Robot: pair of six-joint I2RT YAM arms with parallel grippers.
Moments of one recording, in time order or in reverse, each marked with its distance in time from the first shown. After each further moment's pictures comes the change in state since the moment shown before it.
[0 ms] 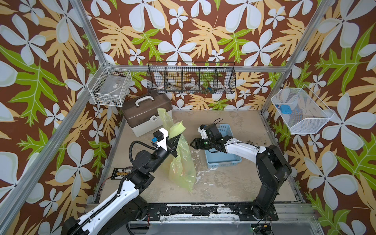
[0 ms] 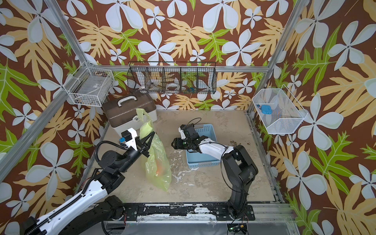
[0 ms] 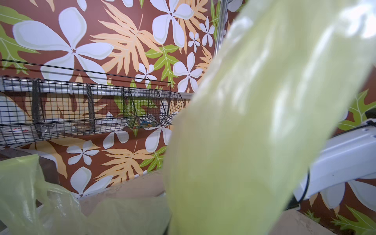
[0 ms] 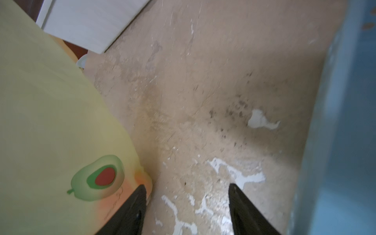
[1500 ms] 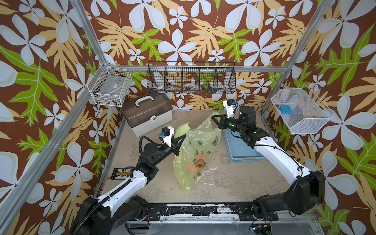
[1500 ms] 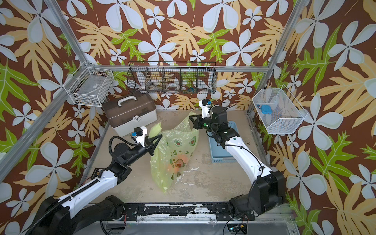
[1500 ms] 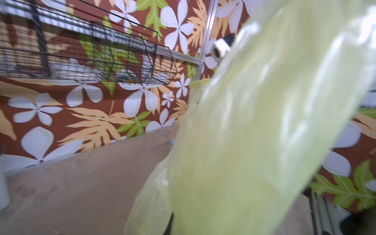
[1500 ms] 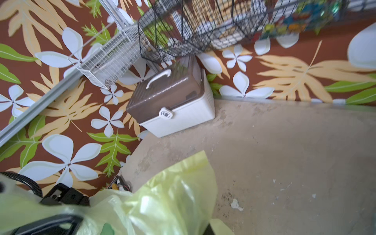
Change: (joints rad) left arm 0.154 0.253 -0.029 0.151 0.204 -0.121; right arm -0.231 -0.440 0.028 0.076 -0.188 -0.134
